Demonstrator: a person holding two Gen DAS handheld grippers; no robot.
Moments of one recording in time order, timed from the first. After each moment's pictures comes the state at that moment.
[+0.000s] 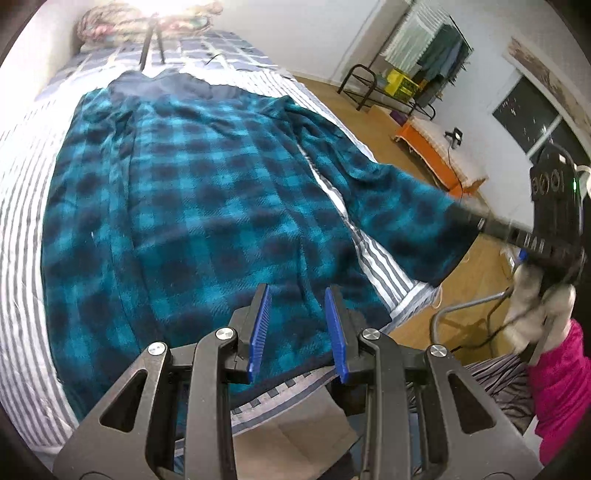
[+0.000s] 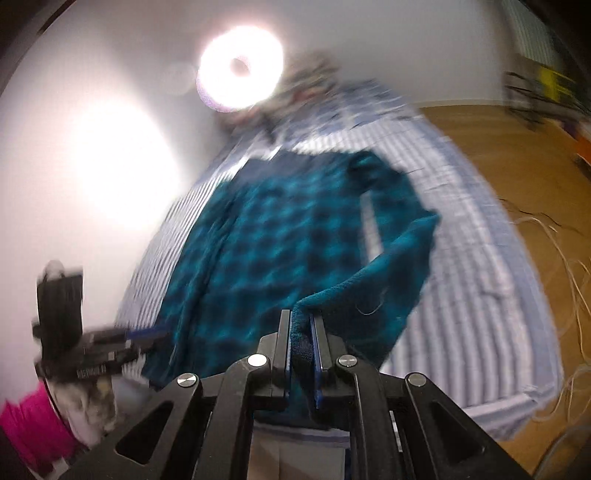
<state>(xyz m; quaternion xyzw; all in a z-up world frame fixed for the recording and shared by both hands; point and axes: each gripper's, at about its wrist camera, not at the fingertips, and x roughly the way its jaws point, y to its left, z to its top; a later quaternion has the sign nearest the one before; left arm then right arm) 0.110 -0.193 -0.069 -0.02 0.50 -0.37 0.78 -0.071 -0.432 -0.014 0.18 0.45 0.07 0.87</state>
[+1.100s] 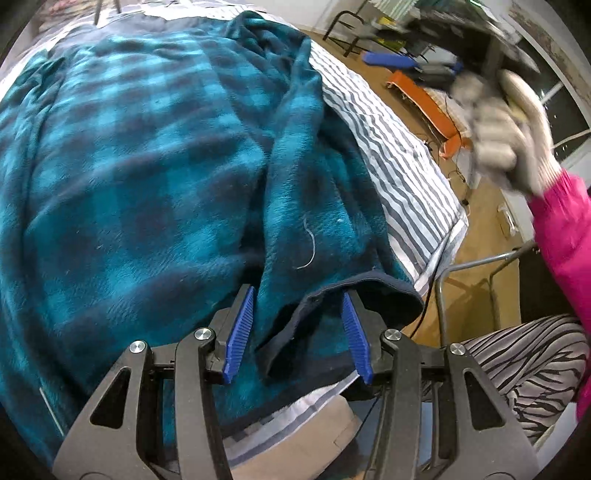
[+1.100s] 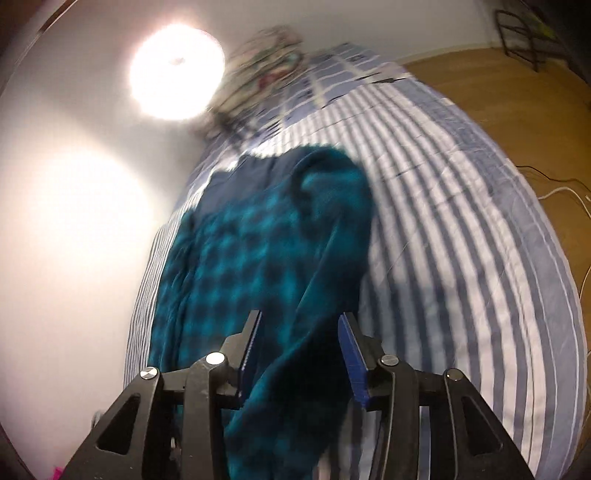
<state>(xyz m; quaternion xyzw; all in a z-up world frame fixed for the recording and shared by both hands) 0.105 -0.273 -0.156 0.05 0.56 -0.41 0.72 0.082 -0.585 -0.080 0.33 0.45 0.04 0.83</state>
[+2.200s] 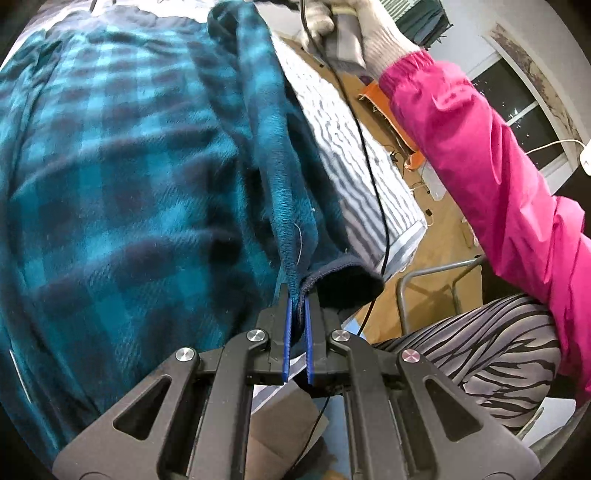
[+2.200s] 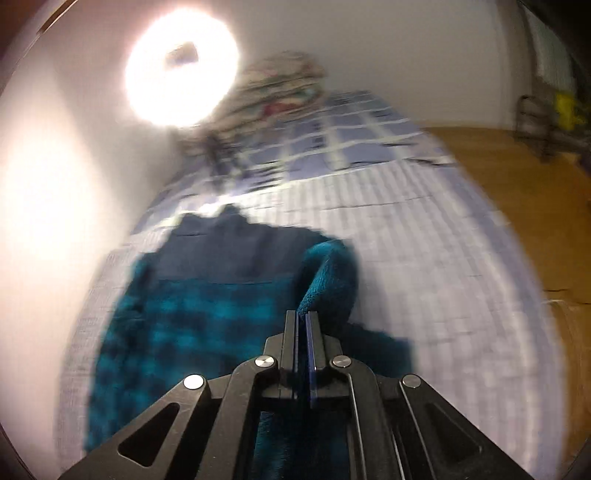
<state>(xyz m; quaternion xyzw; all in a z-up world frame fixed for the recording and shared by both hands) 0.084 -0.253 -0.148 -0.02 0.56 -0.45 0.70 0.252 -0.508 -0.076 0.21 0.42 0.04 0.88</state>
